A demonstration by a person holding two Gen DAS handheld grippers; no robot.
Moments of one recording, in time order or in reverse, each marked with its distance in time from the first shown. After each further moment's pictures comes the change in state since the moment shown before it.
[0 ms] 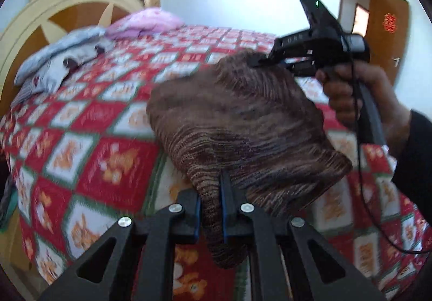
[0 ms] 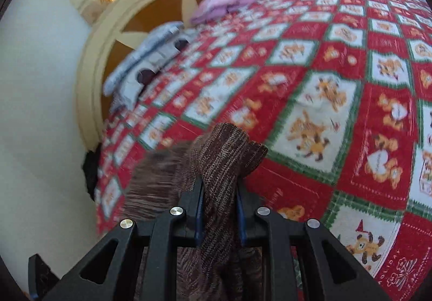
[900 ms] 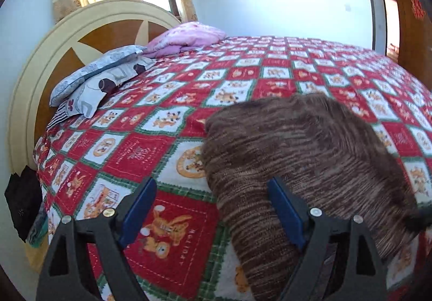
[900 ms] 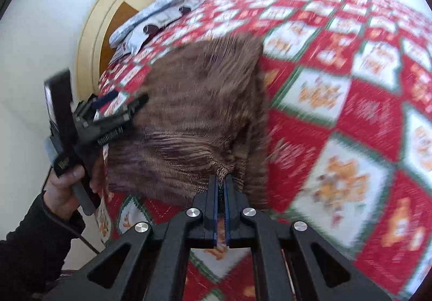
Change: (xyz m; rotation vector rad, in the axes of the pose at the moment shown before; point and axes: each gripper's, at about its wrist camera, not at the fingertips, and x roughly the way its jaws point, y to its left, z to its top) left arm 0.041 0.021 0.041 0.048 -0.103 0.298; right arm -0.102 0.023 -0.143 -0.110 0.087 -0.106
